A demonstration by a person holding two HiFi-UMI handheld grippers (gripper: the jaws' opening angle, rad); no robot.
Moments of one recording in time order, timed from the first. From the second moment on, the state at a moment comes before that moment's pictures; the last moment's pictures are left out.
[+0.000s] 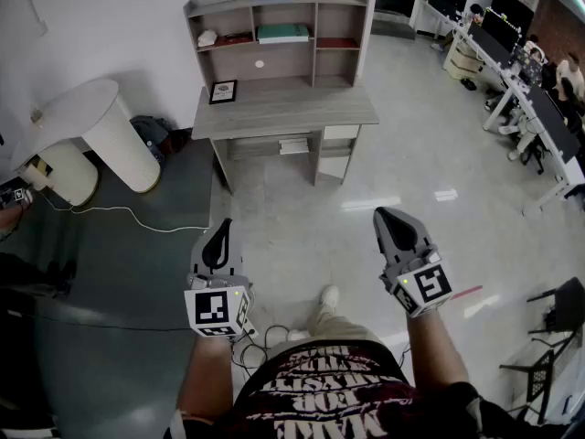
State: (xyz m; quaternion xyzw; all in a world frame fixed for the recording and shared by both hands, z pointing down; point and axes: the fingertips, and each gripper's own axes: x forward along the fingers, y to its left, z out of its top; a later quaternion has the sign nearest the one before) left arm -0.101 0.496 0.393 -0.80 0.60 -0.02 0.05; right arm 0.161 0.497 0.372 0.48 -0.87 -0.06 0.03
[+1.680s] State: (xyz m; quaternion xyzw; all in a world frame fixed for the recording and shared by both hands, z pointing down) left arm -0.083 0.174 0.432 -0.79 0.61 -0.06 0.00; right arm 0.188 0.161 0.414 0.45 -0.89 0.01 0.02
